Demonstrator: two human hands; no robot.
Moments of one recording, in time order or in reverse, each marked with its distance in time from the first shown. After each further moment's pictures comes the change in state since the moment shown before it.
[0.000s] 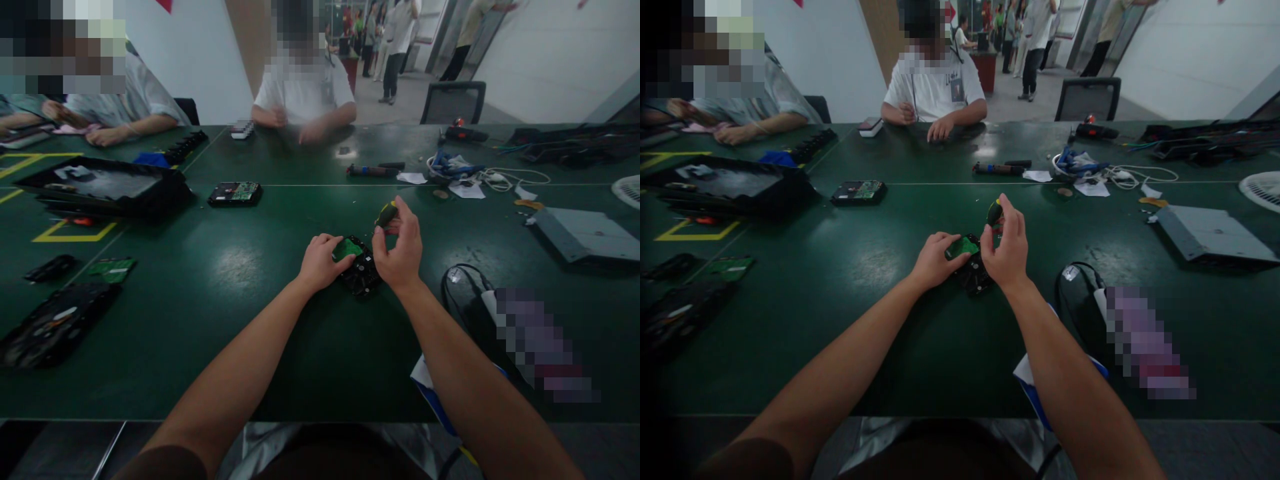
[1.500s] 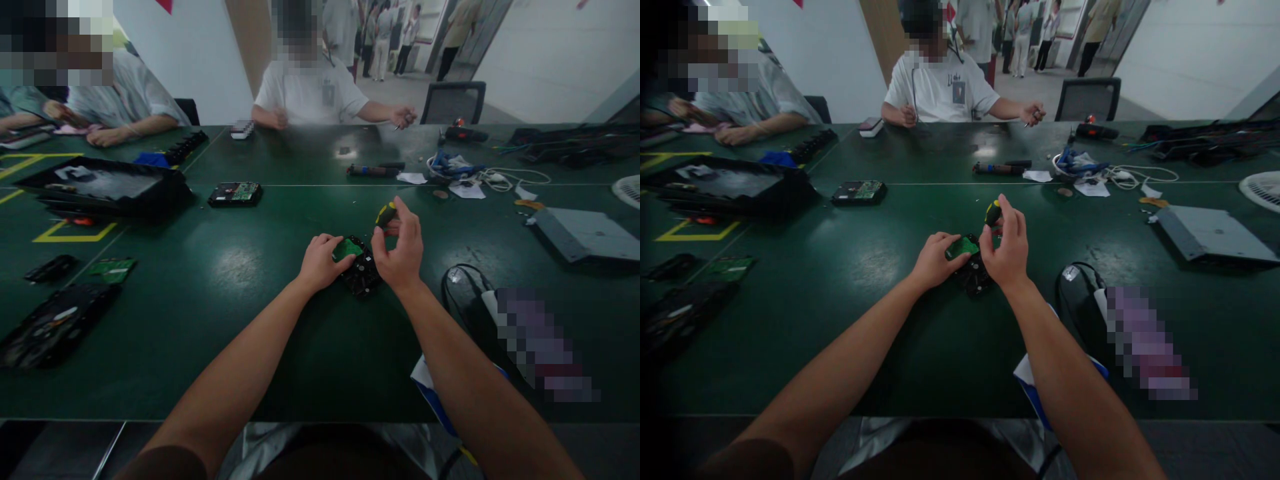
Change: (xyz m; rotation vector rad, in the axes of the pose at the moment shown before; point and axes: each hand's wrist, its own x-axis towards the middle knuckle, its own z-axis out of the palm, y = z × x) left_hand 0.000 -0.001 0.001 0.010 0.005 0.012; right_hand 0.002 -0.005 -0.002 -0.002 0.008 -0.008
